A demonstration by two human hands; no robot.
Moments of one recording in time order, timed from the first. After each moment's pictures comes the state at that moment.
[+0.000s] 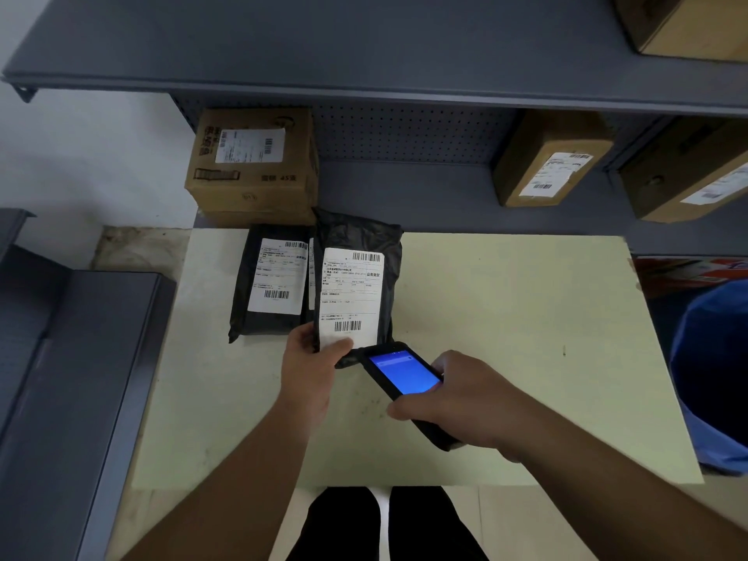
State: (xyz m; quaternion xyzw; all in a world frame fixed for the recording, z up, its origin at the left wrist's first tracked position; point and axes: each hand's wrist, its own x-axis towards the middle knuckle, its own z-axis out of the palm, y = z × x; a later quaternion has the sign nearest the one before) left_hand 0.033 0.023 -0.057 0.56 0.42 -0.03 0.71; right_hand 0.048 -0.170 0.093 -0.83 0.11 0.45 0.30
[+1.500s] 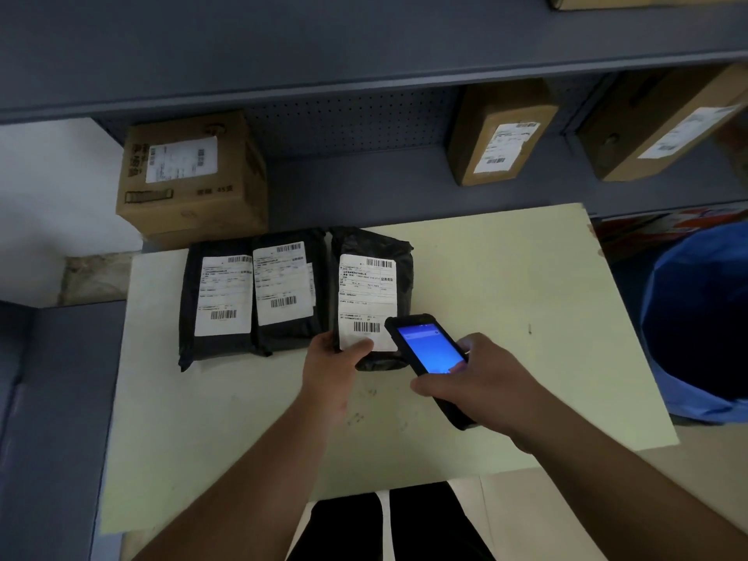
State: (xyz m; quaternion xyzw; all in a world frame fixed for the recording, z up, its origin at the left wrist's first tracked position) left_hand 0.066 -0.064 -0.074 0.60 0.40 -0.13 0.68; right_hand 0.065 -0.256 0.069 -0.82 0.21 0.37 0.39
